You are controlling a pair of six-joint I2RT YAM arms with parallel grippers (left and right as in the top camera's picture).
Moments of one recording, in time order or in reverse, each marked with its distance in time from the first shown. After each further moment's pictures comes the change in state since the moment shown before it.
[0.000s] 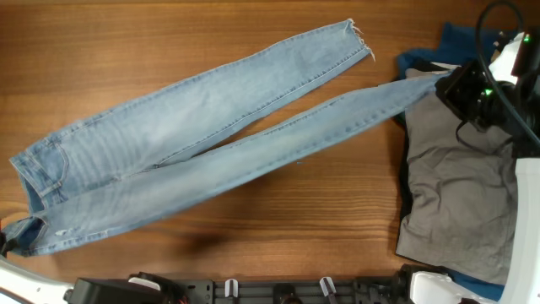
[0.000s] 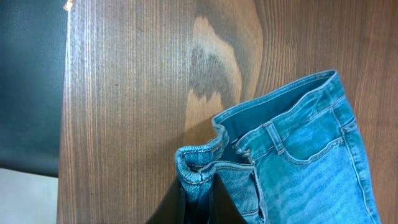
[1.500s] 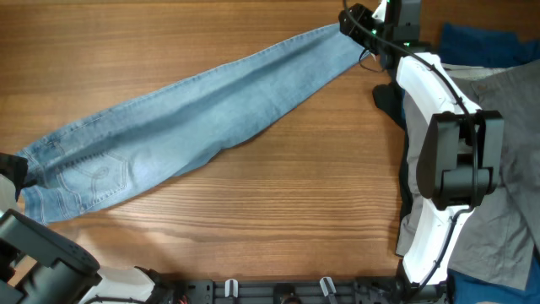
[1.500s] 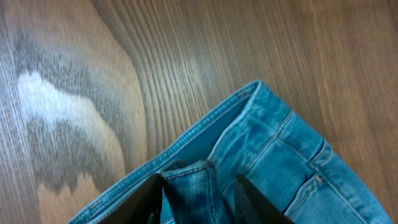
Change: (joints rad) left arm -0.376 0.417 0.023 0.469 -0.156 -0.022; right arm 0.221 0.821 0.005 1.088 -0.031 0.017
